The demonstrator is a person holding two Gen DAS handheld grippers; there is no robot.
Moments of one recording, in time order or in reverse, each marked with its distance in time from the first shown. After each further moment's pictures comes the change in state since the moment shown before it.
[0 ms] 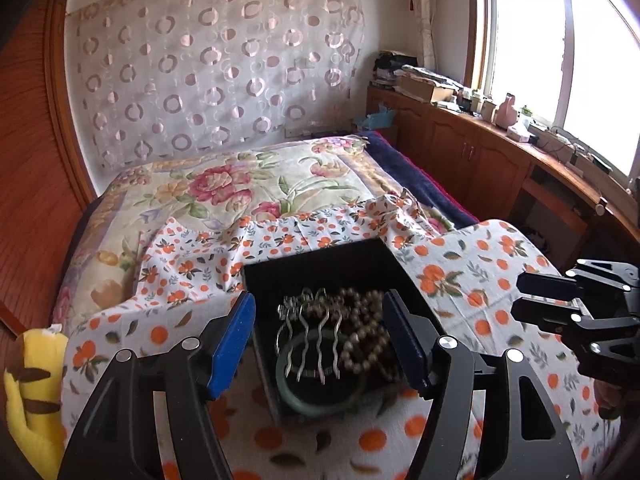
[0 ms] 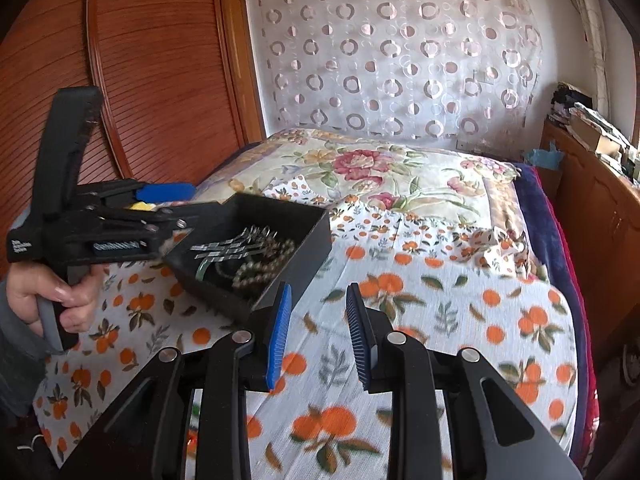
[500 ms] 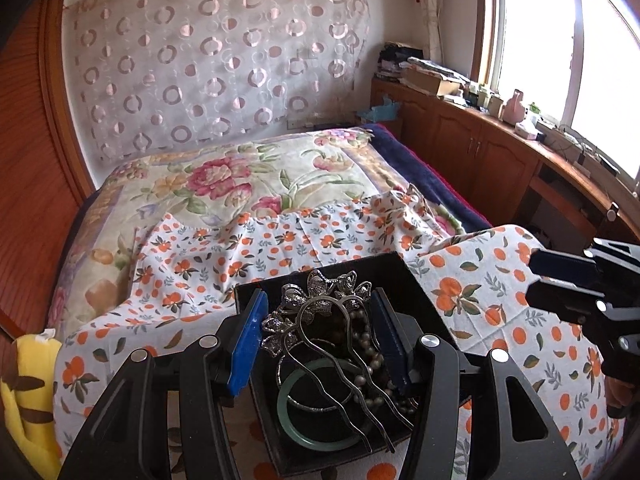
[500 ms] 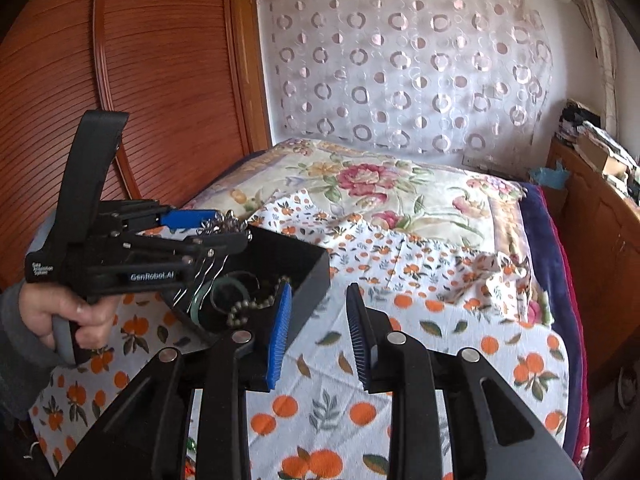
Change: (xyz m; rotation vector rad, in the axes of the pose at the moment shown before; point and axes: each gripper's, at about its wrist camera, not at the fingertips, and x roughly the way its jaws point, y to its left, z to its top) left arm 0.045 0.005 0.021 -0.011 0.040 0.010; right arm 0.017 -0.008 0.039 -0.046 -0.026 0.007
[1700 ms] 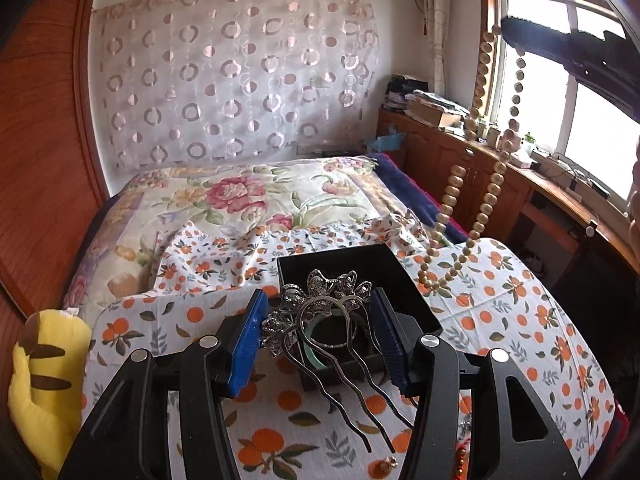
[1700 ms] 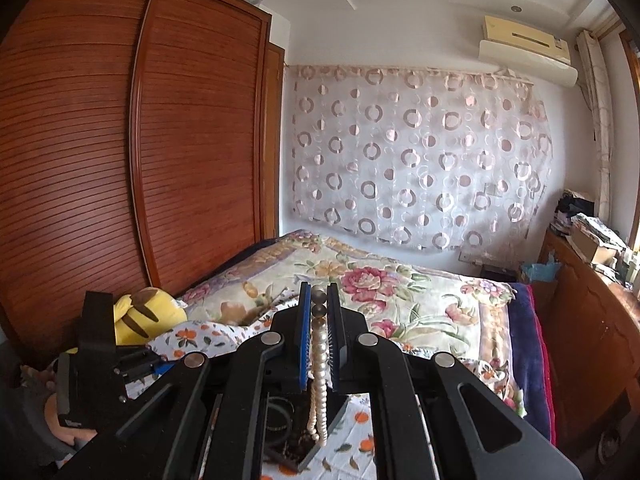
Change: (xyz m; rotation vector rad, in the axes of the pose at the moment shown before) left arm -0.092 0.013 -0.033 -0.054 -0.109 0.008; right arm -0.096 0.056 0.124 -0.126 -0.299 -0.013
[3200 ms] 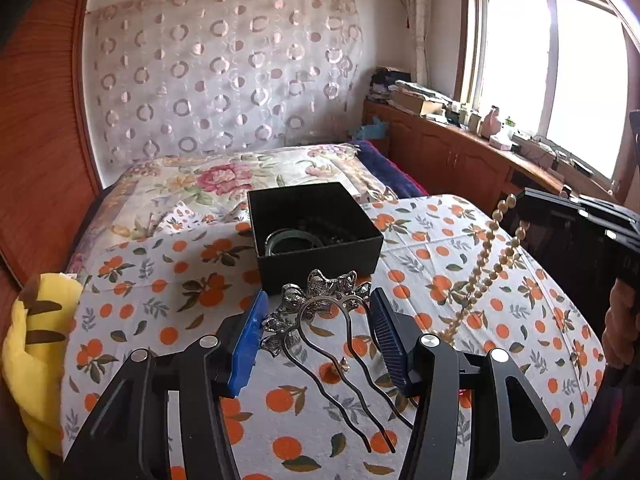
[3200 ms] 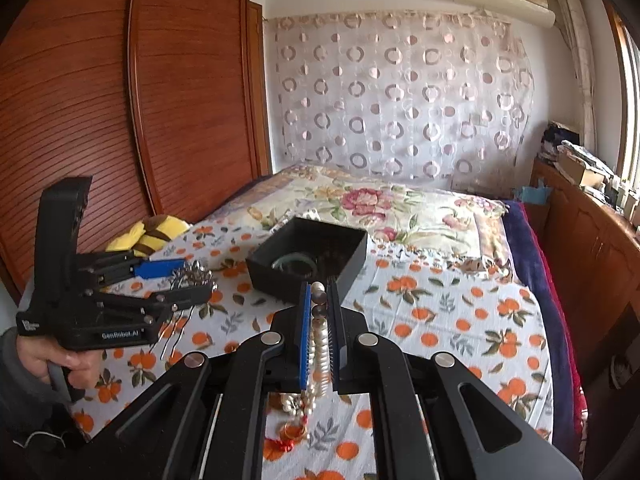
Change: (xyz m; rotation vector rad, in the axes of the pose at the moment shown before) left arm -0.056 -0.038 -0.075 0.025 0.010 -0.030; right arm -0.074 0.046 -0.152 0.106 0.172 -0.028
